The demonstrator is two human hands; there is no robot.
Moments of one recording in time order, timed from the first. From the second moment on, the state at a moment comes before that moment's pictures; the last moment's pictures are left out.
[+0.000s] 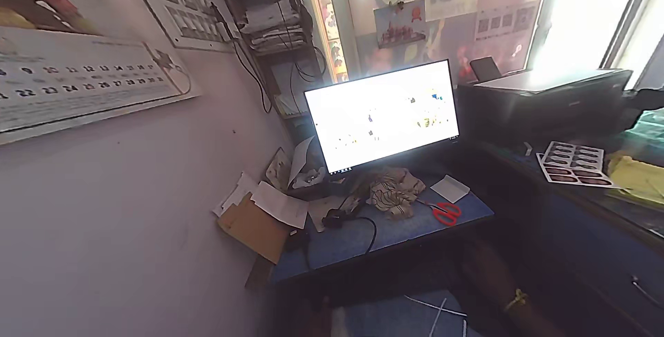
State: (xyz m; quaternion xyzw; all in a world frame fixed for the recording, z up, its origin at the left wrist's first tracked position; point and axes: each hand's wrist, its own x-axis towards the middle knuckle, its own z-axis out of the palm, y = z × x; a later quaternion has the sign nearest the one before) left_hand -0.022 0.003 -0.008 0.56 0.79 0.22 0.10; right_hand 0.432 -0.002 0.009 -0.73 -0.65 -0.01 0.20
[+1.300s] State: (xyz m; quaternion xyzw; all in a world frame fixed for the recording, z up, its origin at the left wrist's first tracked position) left_hand -0.024 0.001 -0.006 0.58 0.78 0.20 0.08; right_hand 0.430 -0.002 0.014 -0.73 -0.65 -0.03 0.21
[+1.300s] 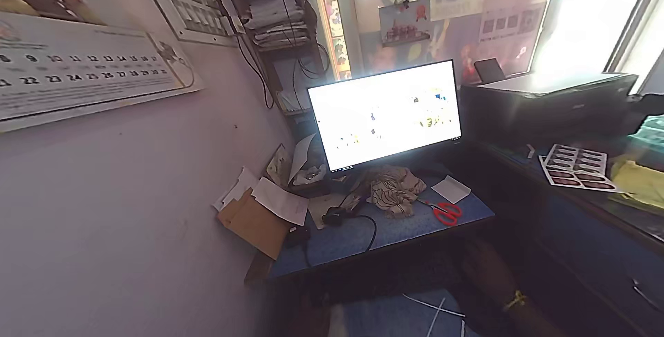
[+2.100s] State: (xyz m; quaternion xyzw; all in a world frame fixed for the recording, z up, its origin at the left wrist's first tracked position) left_hand -0.025 0.003 -0.005 0.59 0.78 0.21 0.09; right_hand 0.432 0.001 0.008 -0.72 -0.65 -0.04 0.22
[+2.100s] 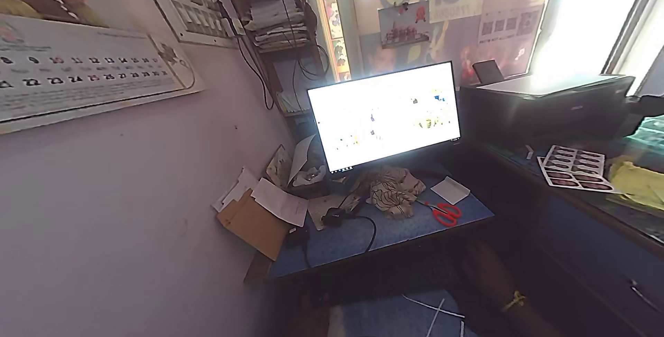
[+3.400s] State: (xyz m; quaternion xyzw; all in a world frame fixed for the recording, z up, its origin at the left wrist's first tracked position) left_hand -0.025 0.002 -0.003 0.58 0.78 0.21 0.09; right_hand 0.431 0.002 0.012 -0.74 -0.64 -0.01 0.21
